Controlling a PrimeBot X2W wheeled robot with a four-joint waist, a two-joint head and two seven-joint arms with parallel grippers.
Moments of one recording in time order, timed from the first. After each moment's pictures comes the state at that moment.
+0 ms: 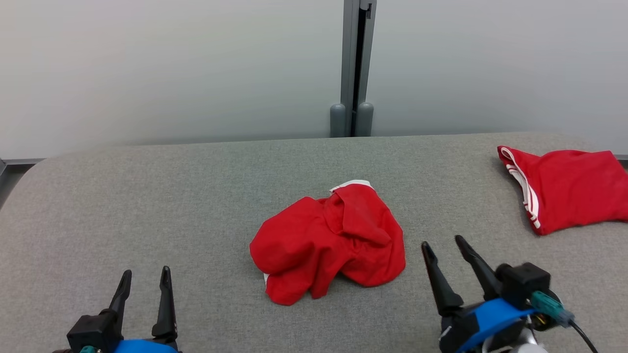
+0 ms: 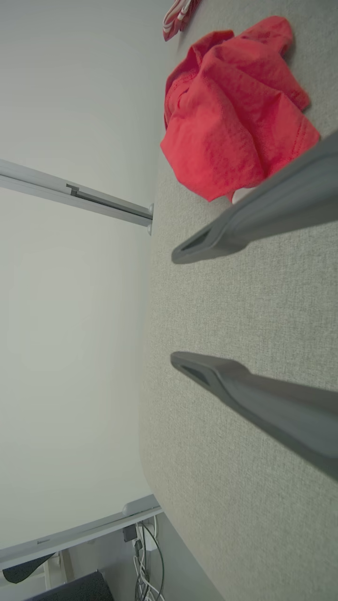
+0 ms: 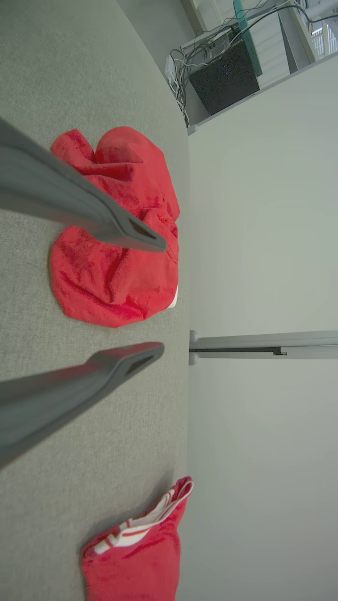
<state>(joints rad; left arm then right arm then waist) 0.04 0.31 -0.26 0.22 -0.47 0.11 -0.25 -0.04 -0.05 0.11 0.16 0.20 0.13 -0.10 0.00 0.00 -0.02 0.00</state>
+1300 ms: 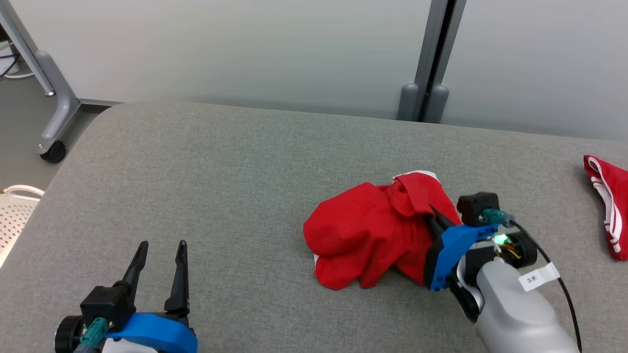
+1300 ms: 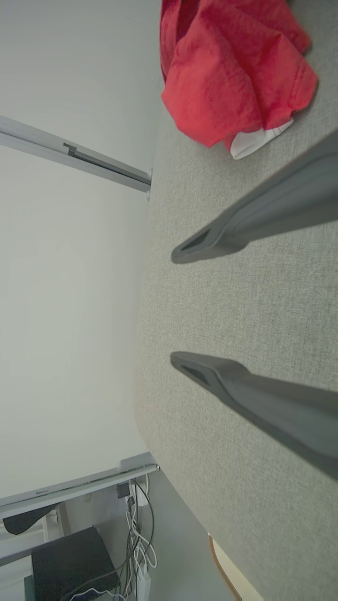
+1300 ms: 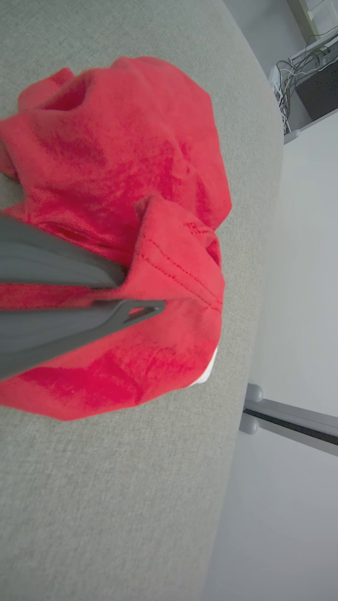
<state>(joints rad) -0.06 0.32 -0.32 0.24 -0.47 0.07 -0.24 -0.60 -0.05 0.23 1.00 0.21 0.13 -0.13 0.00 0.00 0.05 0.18</state>
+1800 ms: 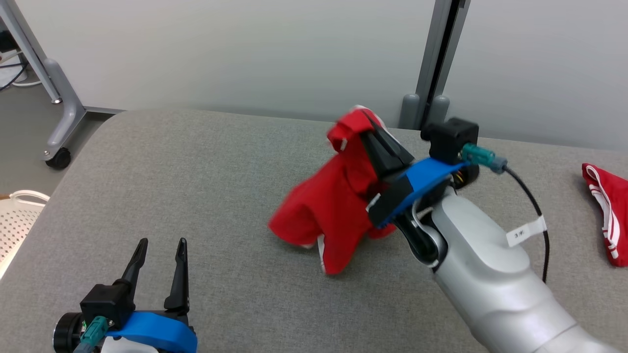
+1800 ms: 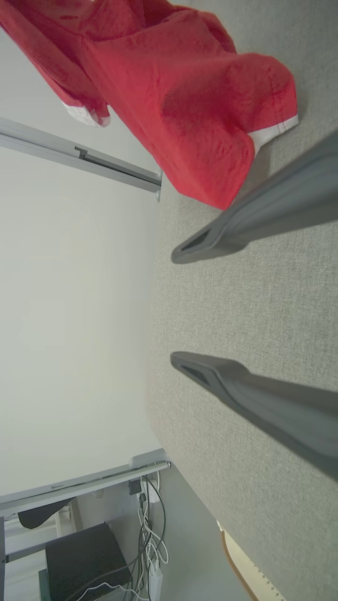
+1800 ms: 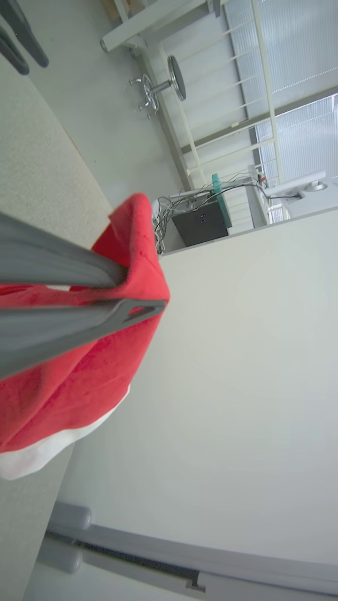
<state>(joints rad) -0.07 0.33 -0.33 0.23 -0.47 0.08 -0.24 -0.76 -0.05 0.53 0.75 0.56 0.13 -0.24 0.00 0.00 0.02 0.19</state>
